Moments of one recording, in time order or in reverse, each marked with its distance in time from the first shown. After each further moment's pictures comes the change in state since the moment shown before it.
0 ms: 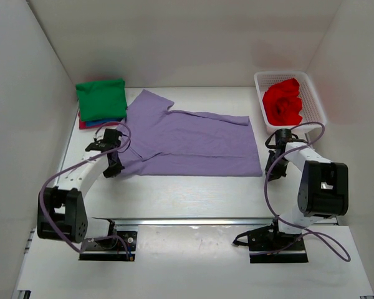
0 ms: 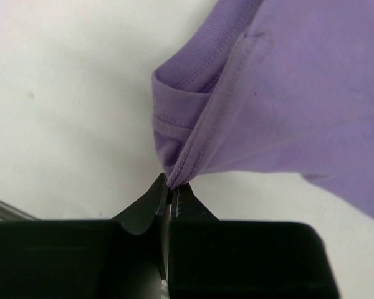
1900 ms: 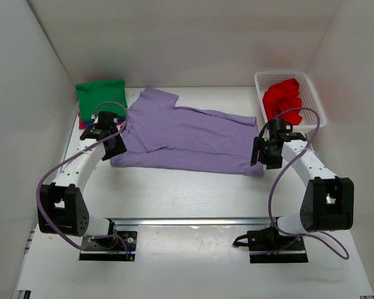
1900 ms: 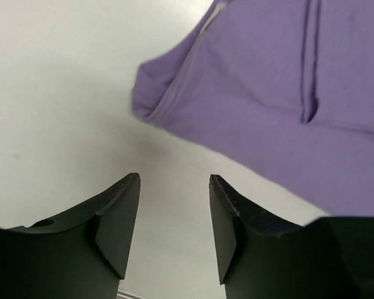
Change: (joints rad) left arm 0.018 0.027 0.216 0.031 0.098 0.064; right arm 0.138 -0.143 0.113 -0.049 -0.082 -0.078
